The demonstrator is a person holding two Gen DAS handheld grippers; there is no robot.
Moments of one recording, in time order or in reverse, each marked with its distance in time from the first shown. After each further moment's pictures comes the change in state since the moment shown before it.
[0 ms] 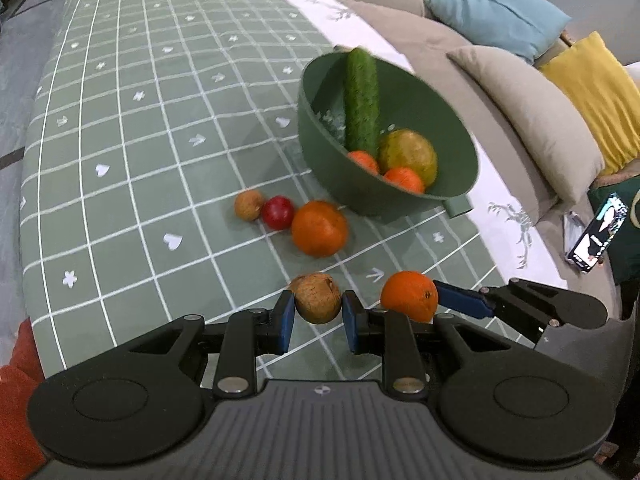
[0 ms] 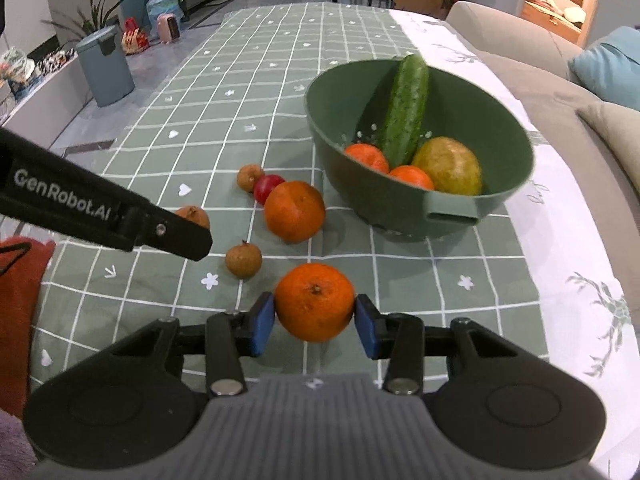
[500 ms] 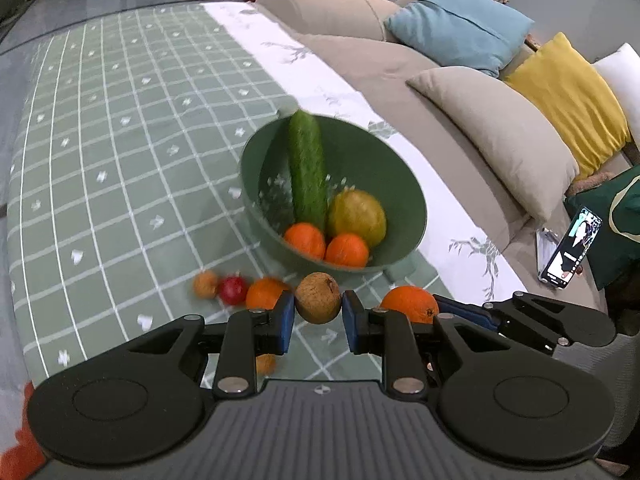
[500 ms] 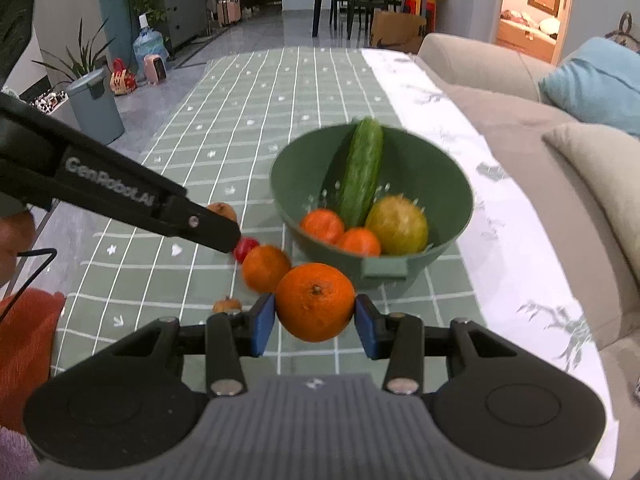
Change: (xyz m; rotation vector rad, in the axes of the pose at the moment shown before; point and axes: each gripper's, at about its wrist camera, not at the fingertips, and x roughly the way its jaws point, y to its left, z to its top) left arm -0.015 -0.039 0.047 0.091 -0.064 -0.030; right arm -0.048 -0.023 0.025 0.029 -0.108 -0.025
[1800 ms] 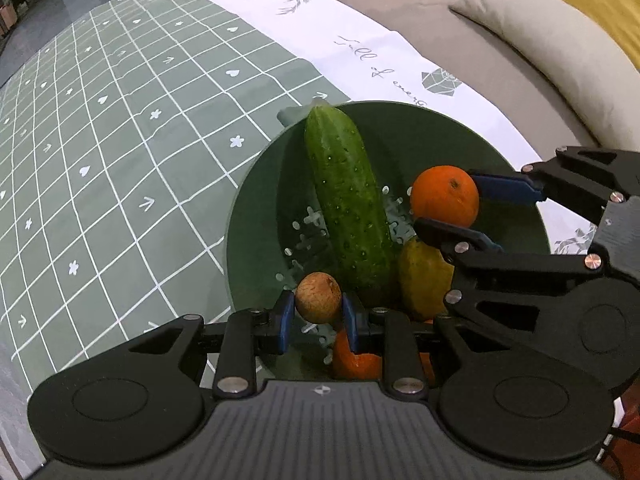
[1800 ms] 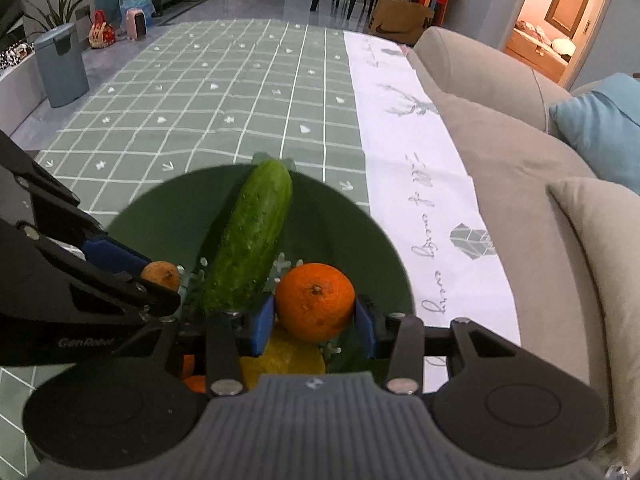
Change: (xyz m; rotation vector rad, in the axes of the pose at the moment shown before) left arm 0.132 0.004 0.085 0.179 0.220 0.183; right arm 0.138 -0.071 0.098 -0.128 0.106 -0.095
